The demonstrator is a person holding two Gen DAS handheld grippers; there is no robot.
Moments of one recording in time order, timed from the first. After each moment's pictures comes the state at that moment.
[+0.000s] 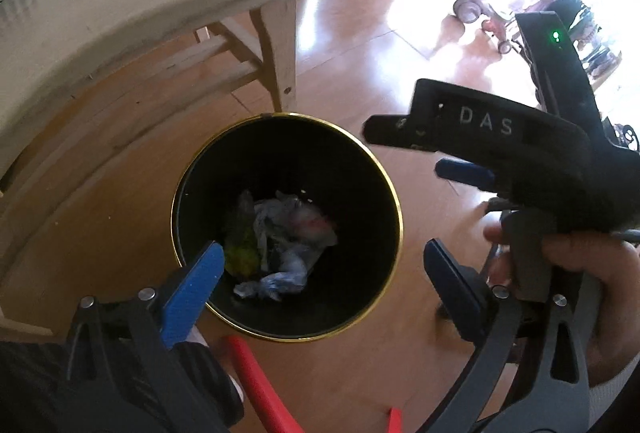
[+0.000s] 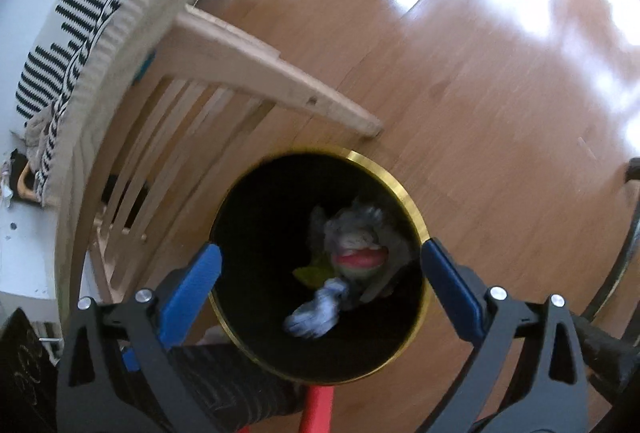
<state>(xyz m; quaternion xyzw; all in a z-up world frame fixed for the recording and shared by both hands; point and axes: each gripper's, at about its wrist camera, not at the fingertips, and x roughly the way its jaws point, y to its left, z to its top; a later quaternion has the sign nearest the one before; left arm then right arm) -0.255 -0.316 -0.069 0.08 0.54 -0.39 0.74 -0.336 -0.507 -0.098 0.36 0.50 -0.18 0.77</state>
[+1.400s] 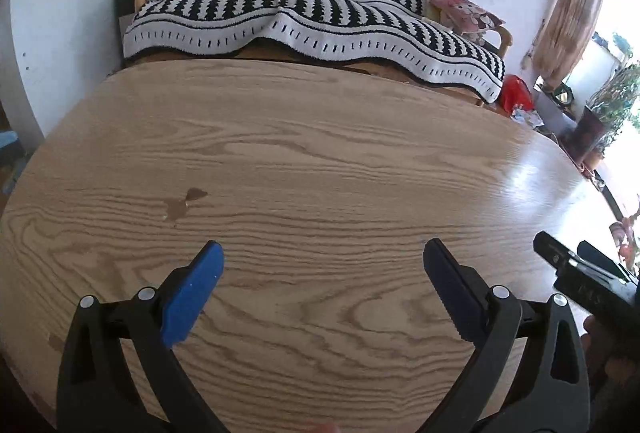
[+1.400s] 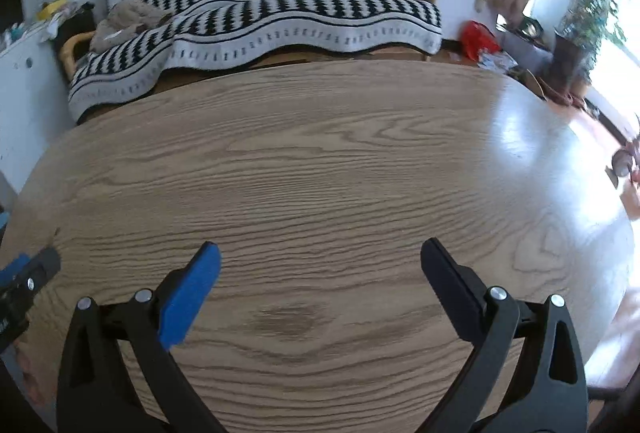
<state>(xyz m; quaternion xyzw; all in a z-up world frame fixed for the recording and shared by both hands) -0.029 0.046 0.042 -0.08 0.41 -0.03 0.91 -0.049 -0.186 0.048 0.05 0.41 -0.09 0.91</state>
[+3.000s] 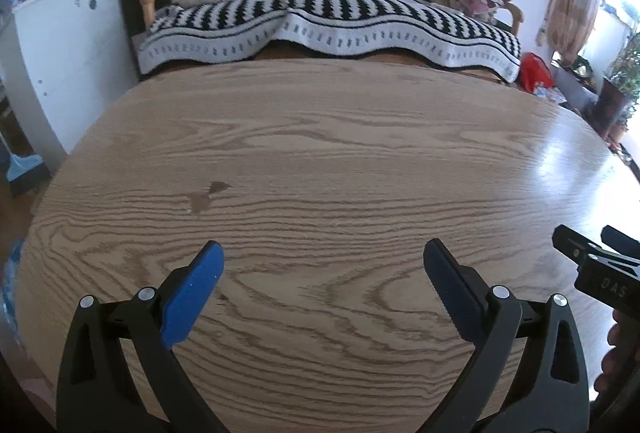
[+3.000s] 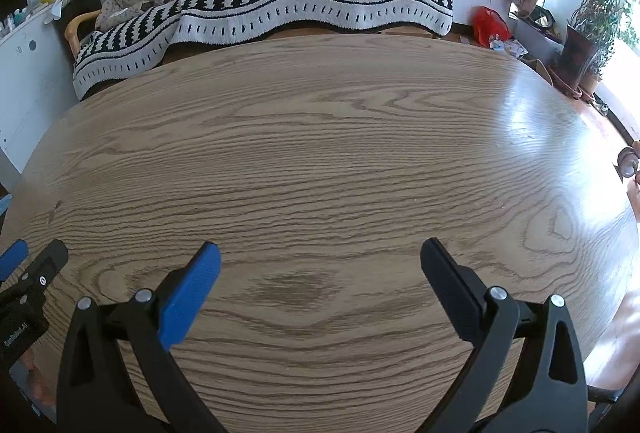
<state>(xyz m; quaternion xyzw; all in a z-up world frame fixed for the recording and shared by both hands) -0.042 0.032 0.039 -0.01 0.40 0.01 0.91 -0.060 -0.190 0.034 0.04 0.45 -0.06 0.89</state>
